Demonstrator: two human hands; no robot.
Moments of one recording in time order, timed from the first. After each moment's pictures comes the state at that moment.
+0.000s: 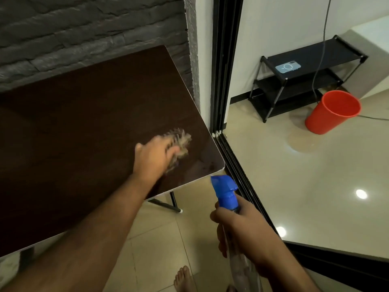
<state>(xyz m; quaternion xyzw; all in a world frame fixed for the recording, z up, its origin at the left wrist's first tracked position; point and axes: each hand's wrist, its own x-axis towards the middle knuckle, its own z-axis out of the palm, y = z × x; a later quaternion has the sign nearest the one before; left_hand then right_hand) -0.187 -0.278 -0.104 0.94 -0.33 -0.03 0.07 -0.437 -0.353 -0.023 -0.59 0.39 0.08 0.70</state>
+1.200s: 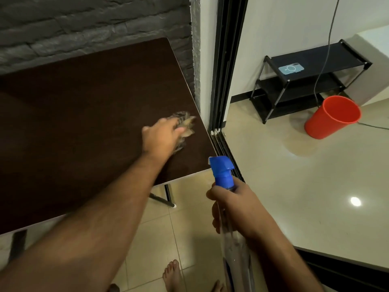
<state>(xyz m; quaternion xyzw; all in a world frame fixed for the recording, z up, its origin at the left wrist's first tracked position) -0.184 -0.325 -0.101 0.95 -0.30 -0.03 0.10 -0.426 -0.377 -0.018 -0.60 0.38 0.06 0.70</state>
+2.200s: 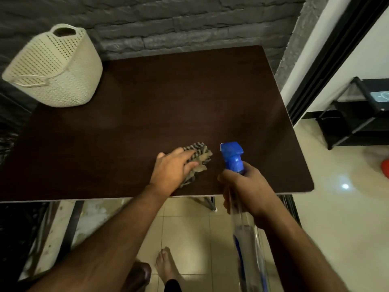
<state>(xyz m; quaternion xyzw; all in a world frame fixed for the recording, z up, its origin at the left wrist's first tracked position) -0.152 -0.101 -0.101 0.95 -0.28 -0.05 0.11 -0.286 -0.262 -0.006 -0.68 0.28 0.12 0.67</state>
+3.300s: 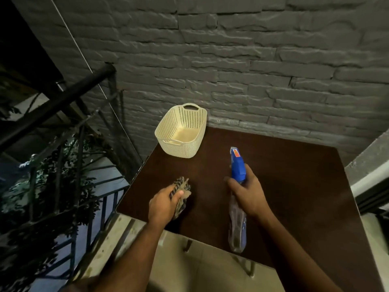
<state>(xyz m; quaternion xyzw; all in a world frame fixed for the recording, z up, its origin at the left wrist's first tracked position) -0.095 0.174 0.040 0.95 0.07 -0.02 0.31 -0.127 -0.069 0.159 -0.79 0.06 0.01 0.61</state>
